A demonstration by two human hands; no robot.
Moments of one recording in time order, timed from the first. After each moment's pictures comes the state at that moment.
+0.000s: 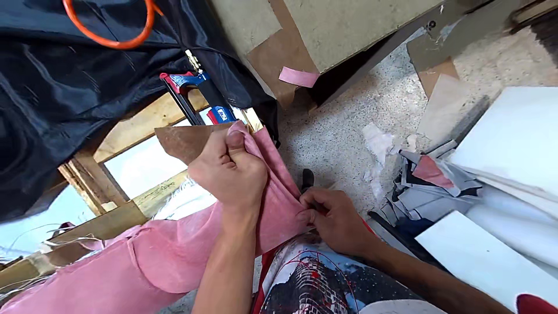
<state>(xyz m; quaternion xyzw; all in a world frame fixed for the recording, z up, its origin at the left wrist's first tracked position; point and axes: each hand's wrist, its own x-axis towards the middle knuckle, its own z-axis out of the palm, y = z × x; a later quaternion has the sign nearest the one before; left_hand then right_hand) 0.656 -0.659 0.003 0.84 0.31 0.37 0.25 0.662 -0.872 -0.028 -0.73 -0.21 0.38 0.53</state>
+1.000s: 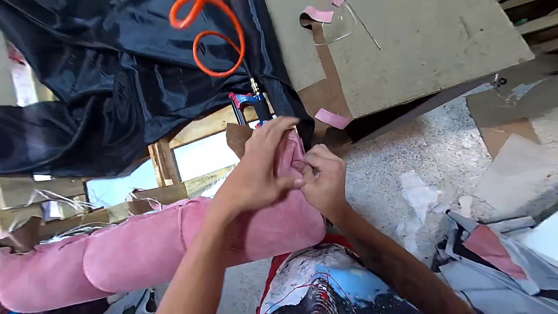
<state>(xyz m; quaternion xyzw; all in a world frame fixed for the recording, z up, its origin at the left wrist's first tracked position) 0.669 -0.611 0.052 0.94 0.12 0.00 0.33 0.743 -0.773 -0.027 -0.75 -0.35 0.07 0.56</state>
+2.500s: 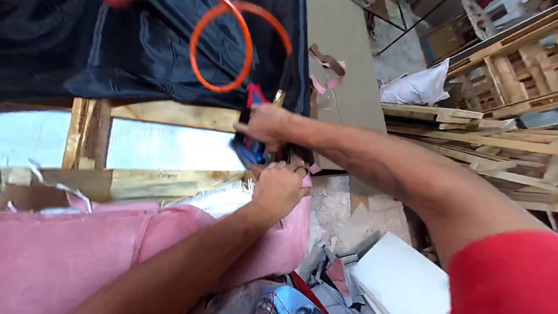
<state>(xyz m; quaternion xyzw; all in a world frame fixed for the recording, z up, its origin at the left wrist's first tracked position) 0.679 -0.599 0.001 0.94 0.17 0.05 0.29 0.821 -0.493 0.018 -0.46 -0.82 0.06 -0.32</state>
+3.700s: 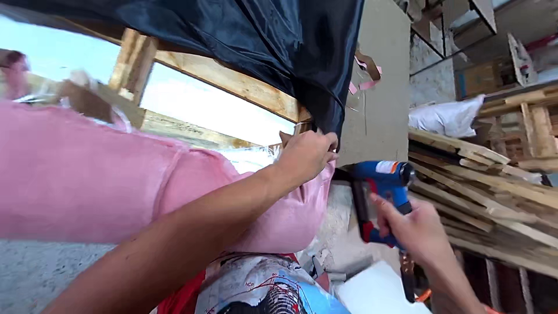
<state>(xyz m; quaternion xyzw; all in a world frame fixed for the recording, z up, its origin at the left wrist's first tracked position) 0.664 -0.589 0.009 0.88 0.21 0.16 0.40 0.810 -0.815 0.109 -0.90 -0.33 0.23 0.15</state>
